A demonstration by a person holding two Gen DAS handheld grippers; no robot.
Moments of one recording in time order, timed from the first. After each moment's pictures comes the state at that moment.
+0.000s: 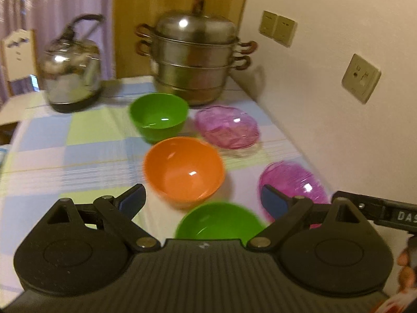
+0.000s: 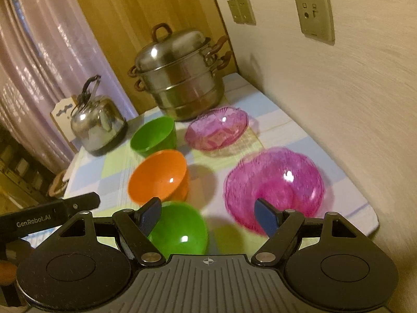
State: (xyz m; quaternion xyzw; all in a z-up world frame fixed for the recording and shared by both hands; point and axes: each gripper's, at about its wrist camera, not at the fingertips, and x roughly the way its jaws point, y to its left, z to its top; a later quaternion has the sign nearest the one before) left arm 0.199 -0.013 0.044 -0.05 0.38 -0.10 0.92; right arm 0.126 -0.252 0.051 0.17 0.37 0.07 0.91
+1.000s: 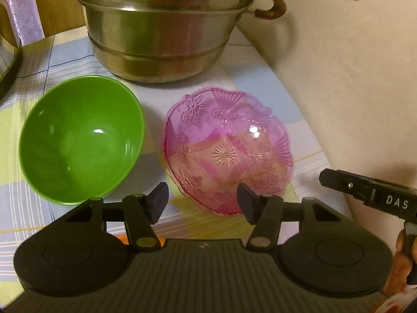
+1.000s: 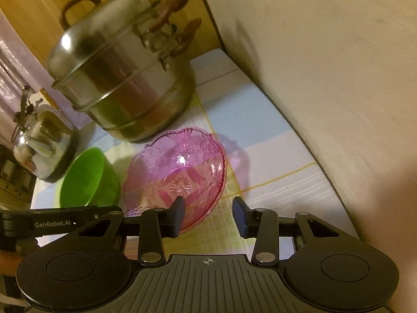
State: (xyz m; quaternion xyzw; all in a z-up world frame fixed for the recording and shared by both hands) left arm 0.480 -0.075 -0.072 -0.05 0.53 -0.14 0.83; right arm 0.406 -0.320 -0.049 0.18 0.46 0.07 0.87
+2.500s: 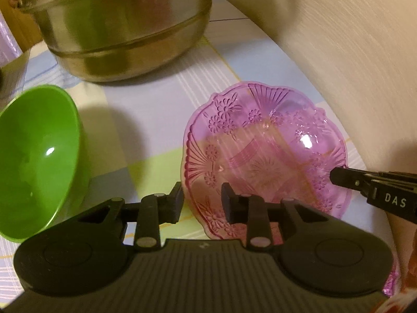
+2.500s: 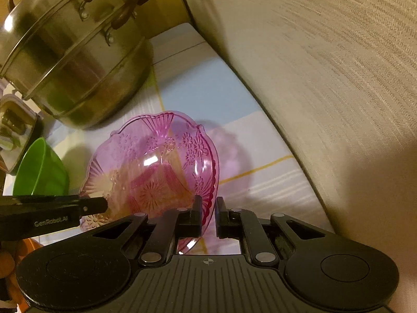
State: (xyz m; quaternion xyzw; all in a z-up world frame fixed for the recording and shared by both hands) left arm 0.515 -0.136 -0.121 0.03 0.54 -0.12 0.83; right arm 0.440 -0.348 -0.108 0.16 0.50 0.04 0.85
